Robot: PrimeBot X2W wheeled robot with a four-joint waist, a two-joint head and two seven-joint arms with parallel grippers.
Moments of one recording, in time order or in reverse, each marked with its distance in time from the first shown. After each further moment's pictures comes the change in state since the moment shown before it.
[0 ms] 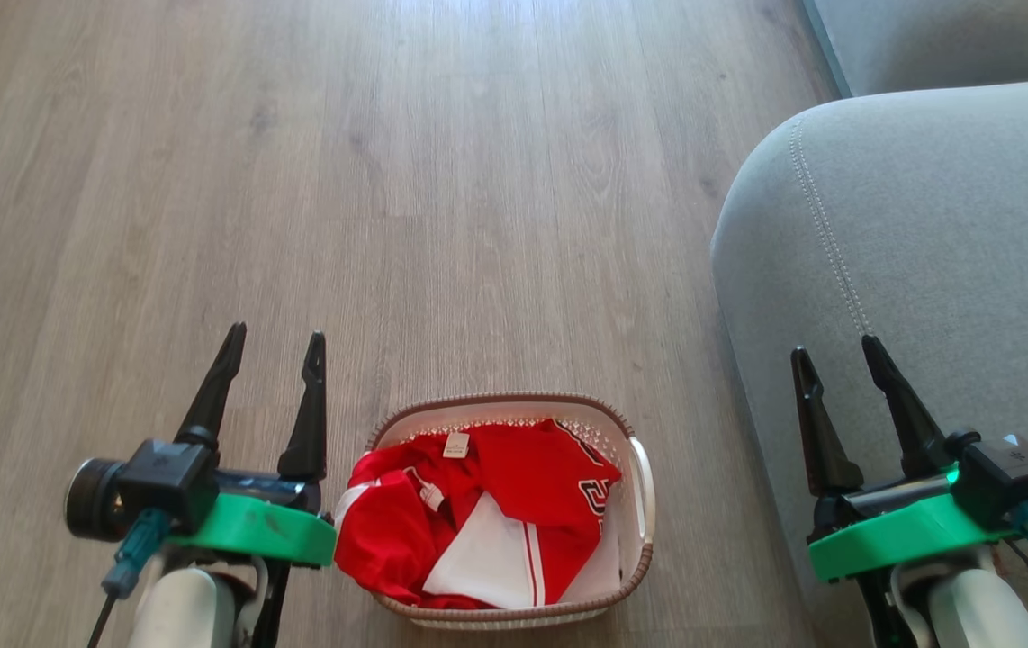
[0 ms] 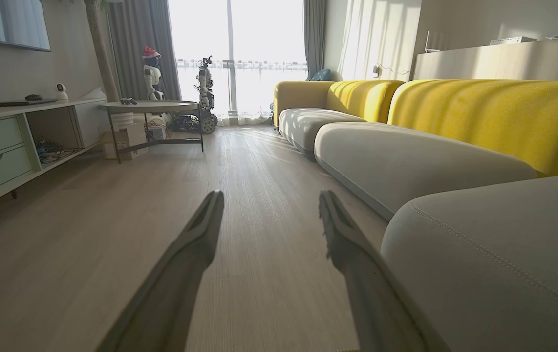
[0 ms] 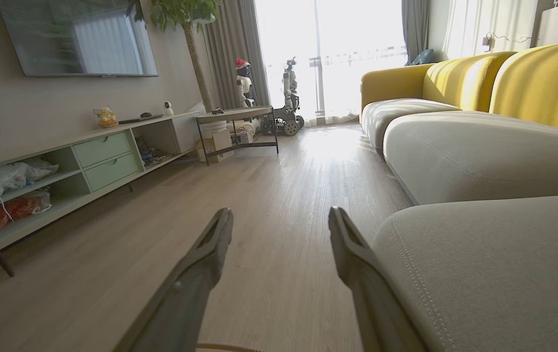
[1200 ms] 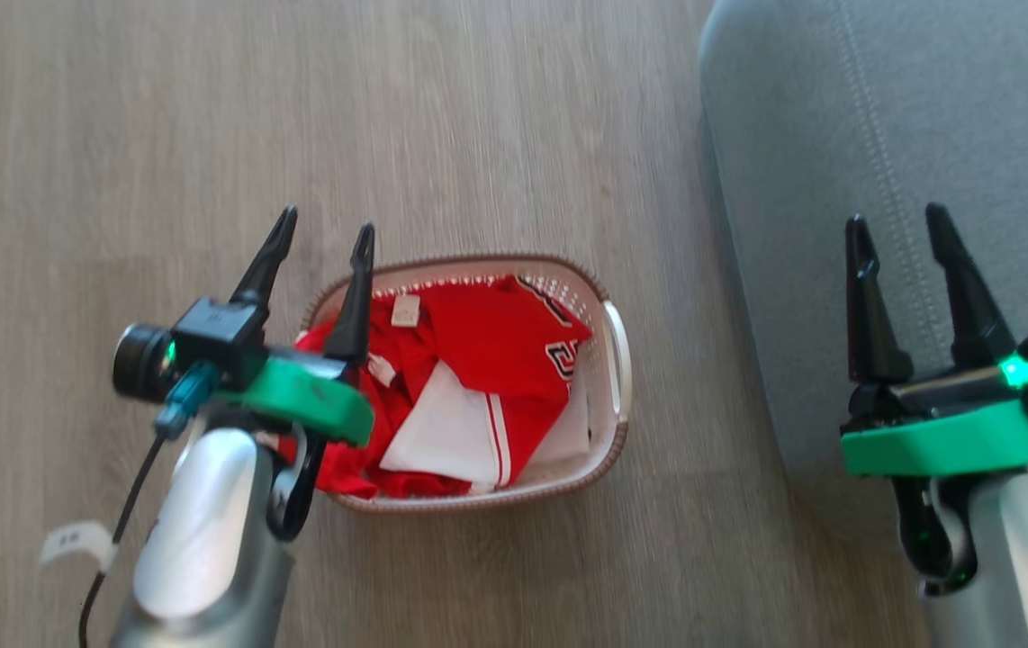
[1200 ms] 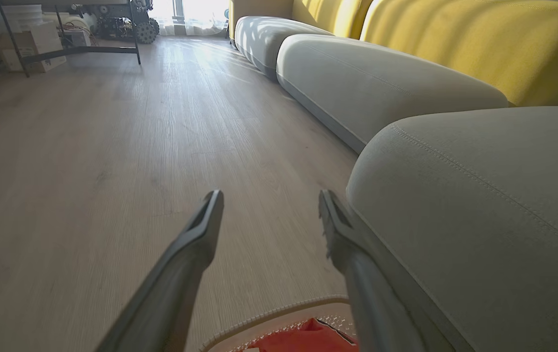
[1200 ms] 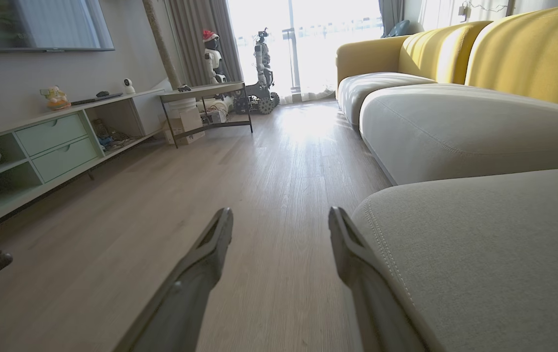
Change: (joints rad) left arm -0.289 0.000 -0.086 0.239 -0.025 -0.014 0.000; right arm -0.145 0.000 -0.049 -0.082 0.019 0.000 0.000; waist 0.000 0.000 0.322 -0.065
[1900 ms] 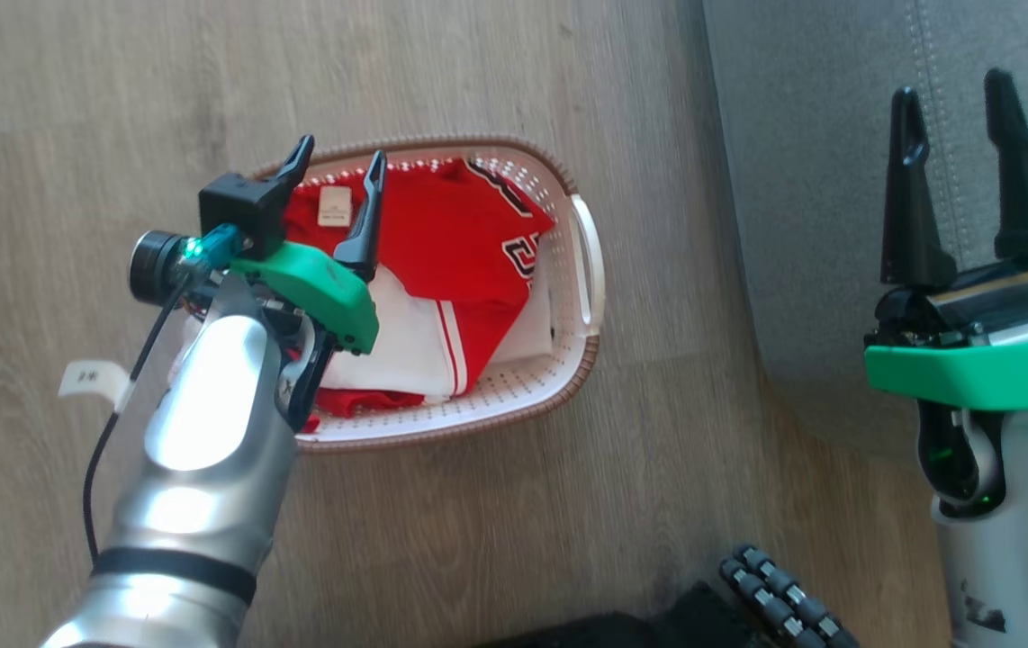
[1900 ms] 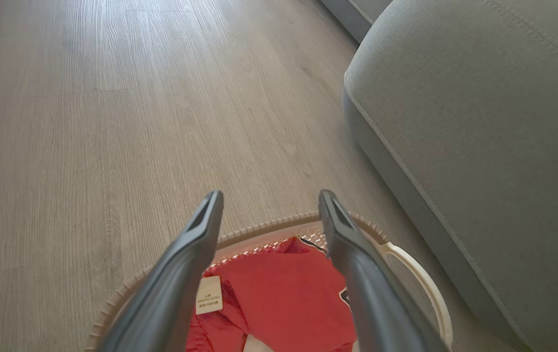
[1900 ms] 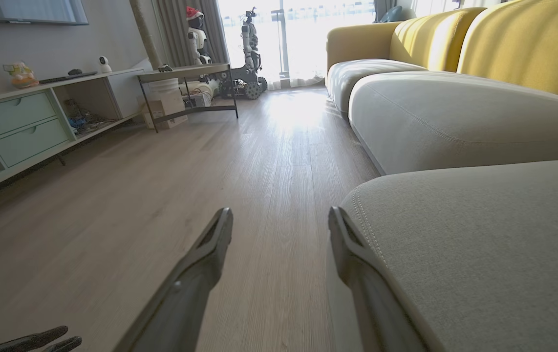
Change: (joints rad) left arm -0.351 -0.005 -0.080 0.443 -0.056 -0.021 0.016; right arm -0.157 0.001 -0.005 -0.092 0.008 0.000 0.000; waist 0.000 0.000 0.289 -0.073
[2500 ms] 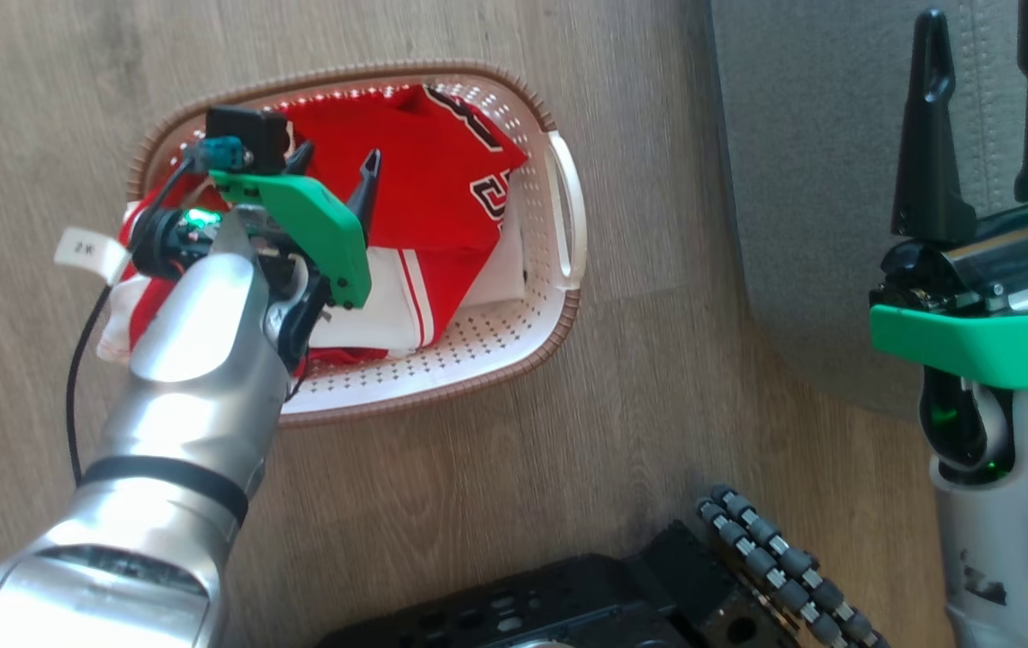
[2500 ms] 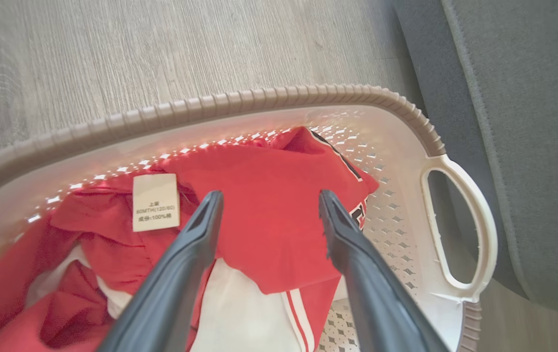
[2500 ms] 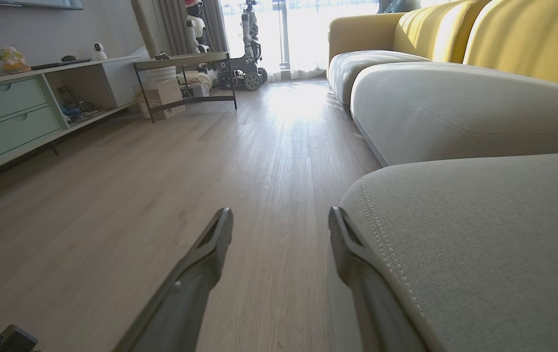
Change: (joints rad) left arm -0.223 -0.002 -0.099 0.327 -0.180 -0.009 0.190; right arm -0.074 0.015 0.013 -0.063 0.000 0.000 -0.003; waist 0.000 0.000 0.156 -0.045
